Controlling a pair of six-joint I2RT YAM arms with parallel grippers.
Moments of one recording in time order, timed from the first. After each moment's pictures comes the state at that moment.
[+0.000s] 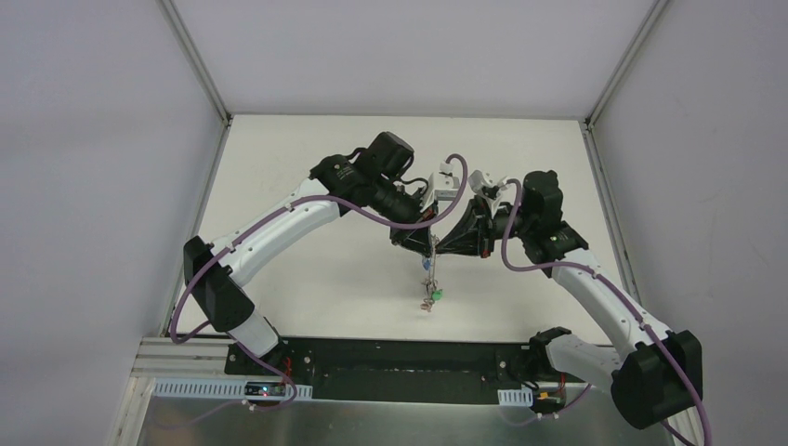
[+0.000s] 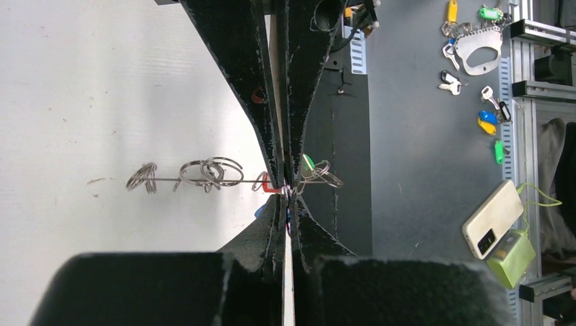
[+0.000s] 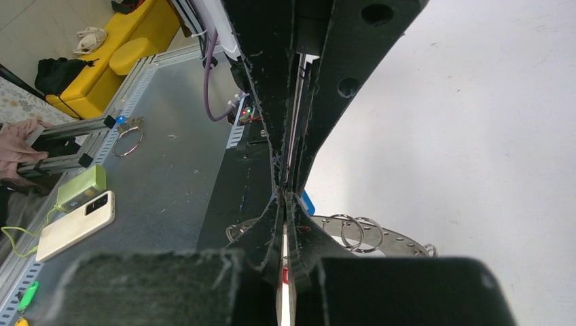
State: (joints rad) left arm -0.83 1.60 1.63 -0.91 0.81 0.25; right arm 0.40 1.07 0.77 0.06 -1.34 0.07
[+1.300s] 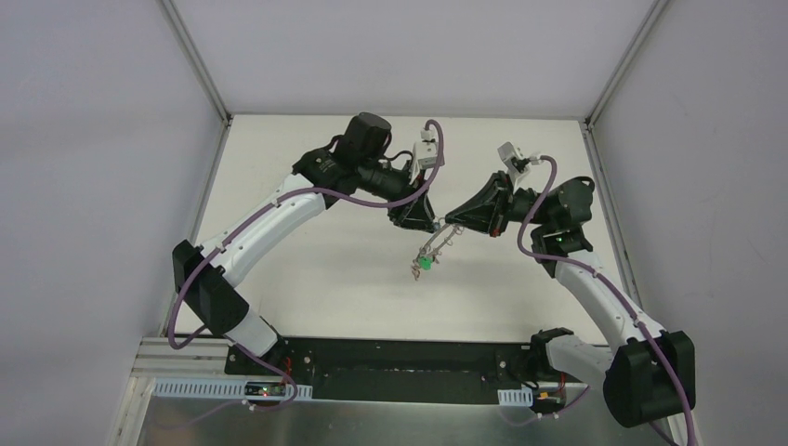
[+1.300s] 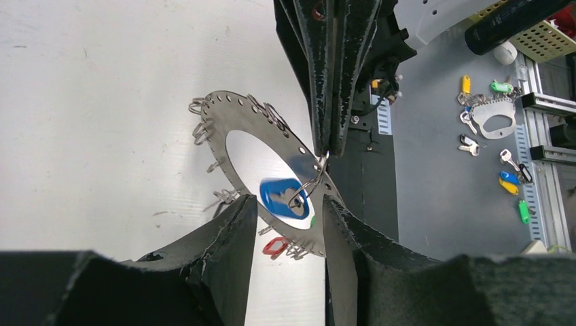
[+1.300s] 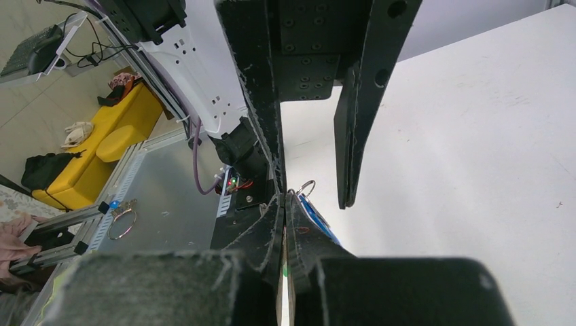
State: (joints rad) left arm -0.72 1.55 1.58 -0.65 0.86 0.14; right arm 0.27 1.07 0.71 0.71 -1.25 0.70
